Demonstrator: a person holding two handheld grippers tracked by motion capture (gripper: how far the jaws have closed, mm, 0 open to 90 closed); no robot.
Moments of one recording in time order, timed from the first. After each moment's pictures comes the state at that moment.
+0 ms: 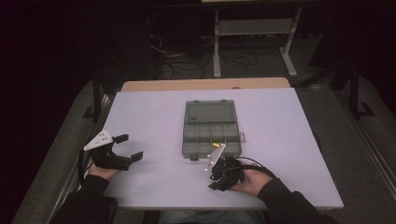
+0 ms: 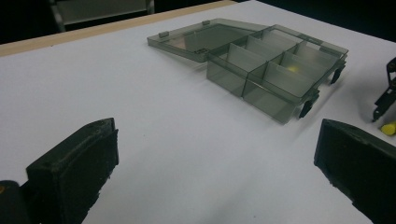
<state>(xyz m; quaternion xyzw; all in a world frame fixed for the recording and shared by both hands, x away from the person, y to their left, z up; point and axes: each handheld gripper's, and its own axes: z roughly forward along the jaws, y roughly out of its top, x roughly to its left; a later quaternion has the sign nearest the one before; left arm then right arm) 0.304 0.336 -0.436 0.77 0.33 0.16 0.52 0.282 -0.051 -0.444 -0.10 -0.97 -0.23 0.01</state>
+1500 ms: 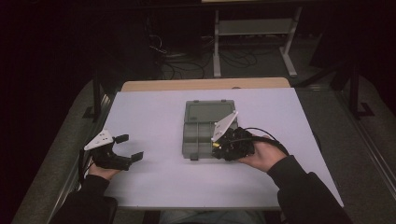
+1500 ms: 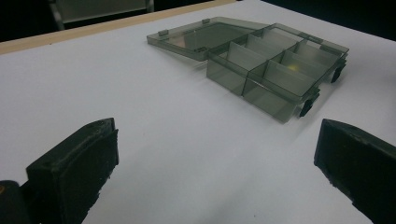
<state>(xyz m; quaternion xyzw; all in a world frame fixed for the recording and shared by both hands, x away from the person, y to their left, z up) 0.304 0.336 -0.436 0.77 0.33 0.16 0.52 0.310 -0.068 -0.344 -0.10 -0.95 -0.28 -0.06</state>
